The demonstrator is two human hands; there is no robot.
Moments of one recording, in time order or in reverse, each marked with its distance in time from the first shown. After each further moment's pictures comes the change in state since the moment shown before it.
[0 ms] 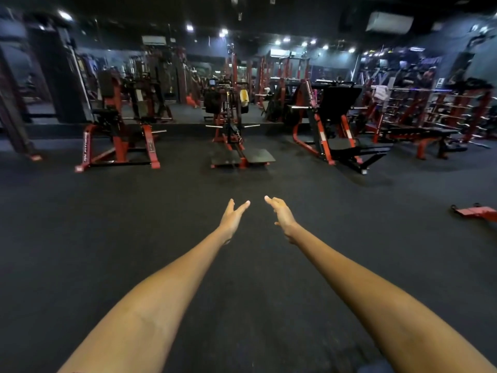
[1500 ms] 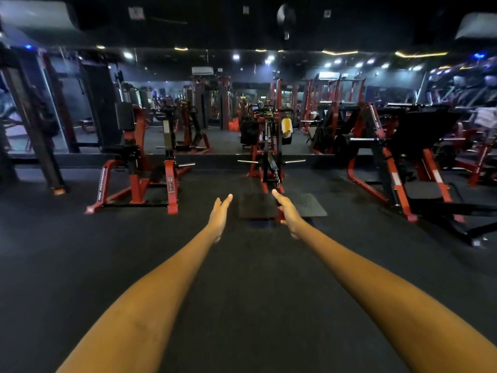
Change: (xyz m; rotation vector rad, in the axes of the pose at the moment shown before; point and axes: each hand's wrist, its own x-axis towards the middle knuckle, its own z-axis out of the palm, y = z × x) left_hand 0.902 0.166 -0.082 -0.085 0.300 0.006; right_hand 0.930 -0.171 0.055 0.087 -0.236 -0.085
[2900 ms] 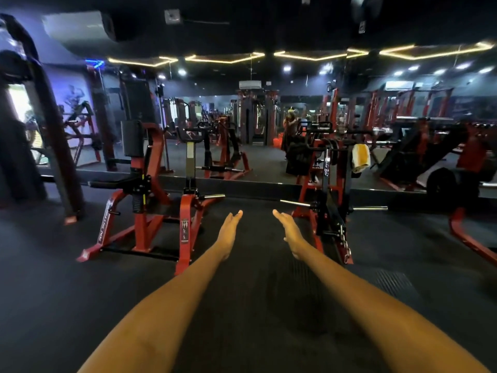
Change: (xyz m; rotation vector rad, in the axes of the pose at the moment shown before) left_hand 0.987 0.082 0.000 -0.067 0.131 0.027; right_hand 1.033 -0.025 0.116 0.008 -0.140 -0.012
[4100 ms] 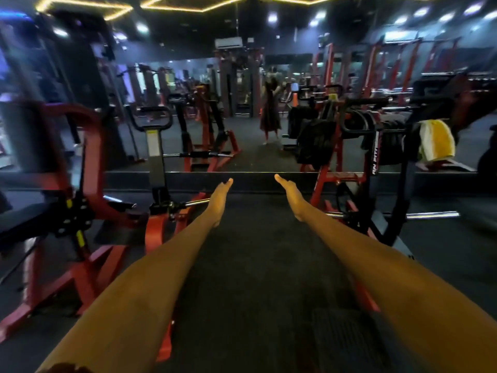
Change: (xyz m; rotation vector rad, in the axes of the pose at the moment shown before) left_hand 0.846 0.029 -0.051 -0.018 -0.062 -0.043; right_hand 0.804 -0.031 0.108 0.029 0.115 0.076
